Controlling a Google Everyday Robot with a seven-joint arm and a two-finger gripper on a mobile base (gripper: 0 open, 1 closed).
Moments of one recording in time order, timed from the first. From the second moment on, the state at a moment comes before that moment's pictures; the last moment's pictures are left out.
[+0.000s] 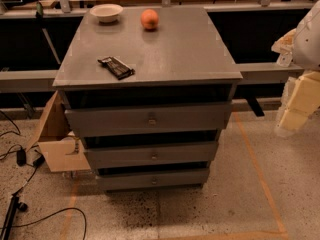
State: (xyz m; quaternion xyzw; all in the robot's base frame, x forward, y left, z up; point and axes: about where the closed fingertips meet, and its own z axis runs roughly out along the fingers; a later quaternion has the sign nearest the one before) arm 0.438 -0.217 0.976 -0.60 0.78 -0.03 0.16
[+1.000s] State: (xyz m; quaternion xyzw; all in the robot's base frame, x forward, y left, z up) arm 0.460 -0.195 0.966 -0.58 0.78 0.01 0.21
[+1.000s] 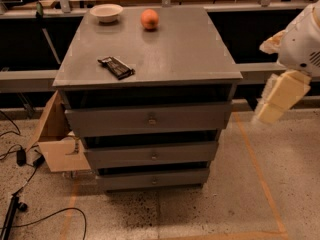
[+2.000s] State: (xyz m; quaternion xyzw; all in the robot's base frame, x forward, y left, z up) arm 0.565 -0.036 0.887 -0.50 0.73 0.24 0.40
